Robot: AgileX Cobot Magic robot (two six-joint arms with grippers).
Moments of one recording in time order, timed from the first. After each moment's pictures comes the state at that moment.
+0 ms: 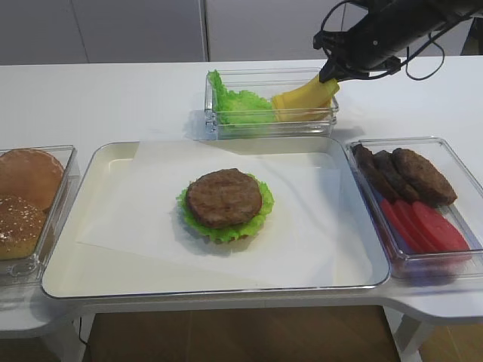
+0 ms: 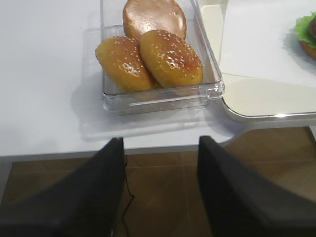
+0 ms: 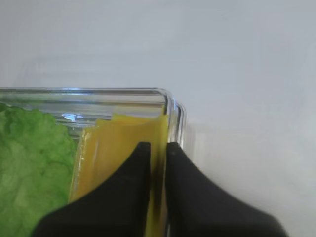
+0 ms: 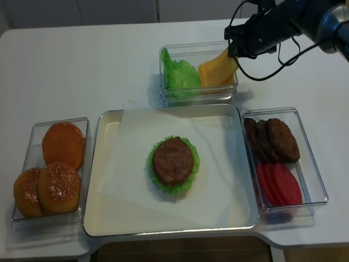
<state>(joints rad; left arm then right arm) 0.05 -0.02 -0.49 -0.03 1.19 -0.04 0.07 2.16 -1.81 0.66 0.72 -0.33</state>
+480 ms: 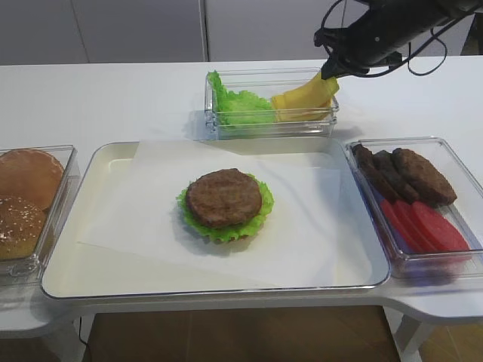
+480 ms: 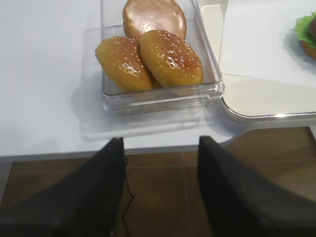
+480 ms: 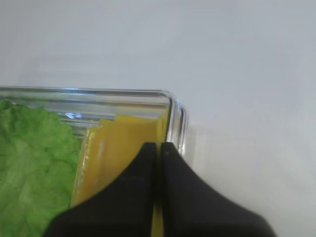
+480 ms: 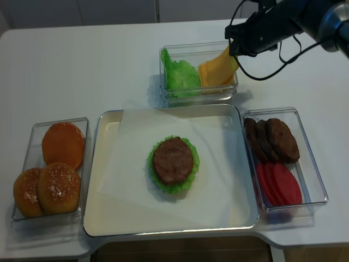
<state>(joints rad) 0.05 -0.02 -0.49 -0.03 1.19 -0.04 0.07 2.15 -1.81 0.66 0.72 -0.36</state>
